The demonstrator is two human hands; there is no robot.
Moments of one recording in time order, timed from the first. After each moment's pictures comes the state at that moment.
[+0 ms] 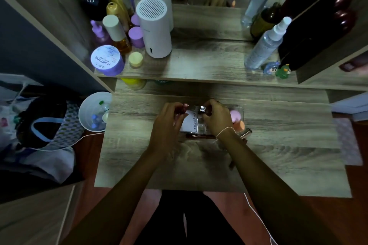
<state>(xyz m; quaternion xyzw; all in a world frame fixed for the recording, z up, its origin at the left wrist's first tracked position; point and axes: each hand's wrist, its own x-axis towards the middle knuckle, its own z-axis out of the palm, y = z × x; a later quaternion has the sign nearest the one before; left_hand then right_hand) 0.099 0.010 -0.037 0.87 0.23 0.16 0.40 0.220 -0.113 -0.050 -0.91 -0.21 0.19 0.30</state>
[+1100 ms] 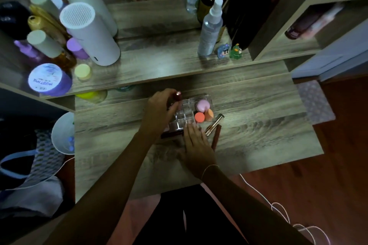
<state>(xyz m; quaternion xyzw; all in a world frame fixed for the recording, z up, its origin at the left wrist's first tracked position) 0.170 -0.016 -0.031 0.93 0.07 0.10 0.35 0.123 -0.184 -0.092 -0.93 -0.31 0.16 0.07</state>
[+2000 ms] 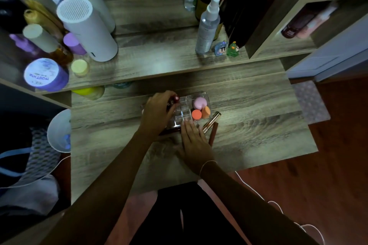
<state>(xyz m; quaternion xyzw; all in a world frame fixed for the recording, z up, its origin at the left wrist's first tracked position) 0.166 -0.021 -0.039 0.95 0.07 0.06 0.30 0.127 -0.190 -0.100 -0.93 -0.32 0.17 0.09</state>
